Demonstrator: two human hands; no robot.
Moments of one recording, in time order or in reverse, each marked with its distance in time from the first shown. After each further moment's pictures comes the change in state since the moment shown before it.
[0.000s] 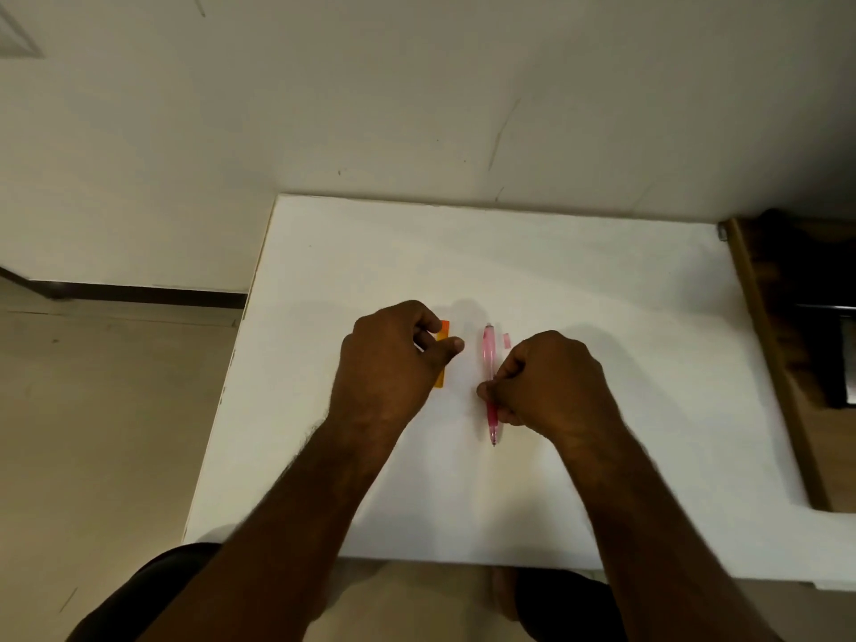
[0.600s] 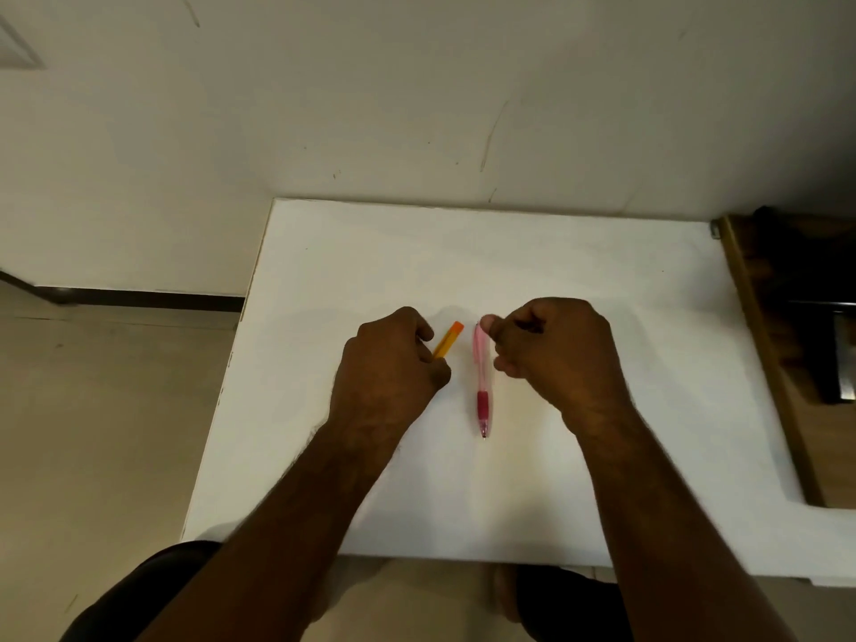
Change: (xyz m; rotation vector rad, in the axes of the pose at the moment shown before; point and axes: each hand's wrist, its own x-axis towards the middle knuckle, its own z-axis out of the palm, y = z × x) left_hand -0.005 0.002 0.004 0.120 -0.068 -0.031; right_hand 0.010 0.005 -0.010 0.420 0.222 -0.077
